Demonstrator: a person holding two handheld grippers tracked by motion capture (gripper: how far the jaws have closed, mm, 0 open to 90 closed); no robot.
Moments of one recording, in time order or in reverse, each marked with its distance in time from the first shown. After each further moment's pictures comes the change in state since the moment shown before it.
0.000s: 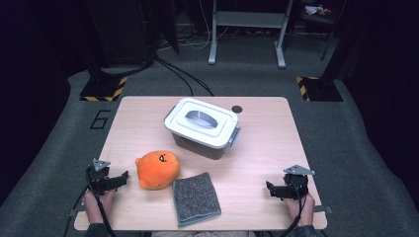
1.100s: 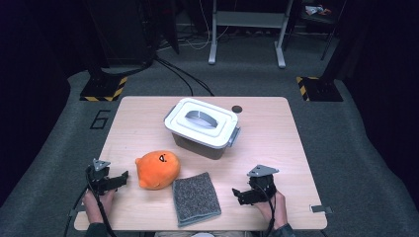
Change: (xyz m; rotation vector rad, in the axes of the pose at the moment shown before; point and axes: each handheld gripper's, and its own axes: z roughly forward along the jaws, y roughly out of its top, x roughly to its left) left arm 0.000 0.000 0.000 0.000 0.000 0.000; right arm 0.107 0.043 -0.002 0.019 0.229 -0.201
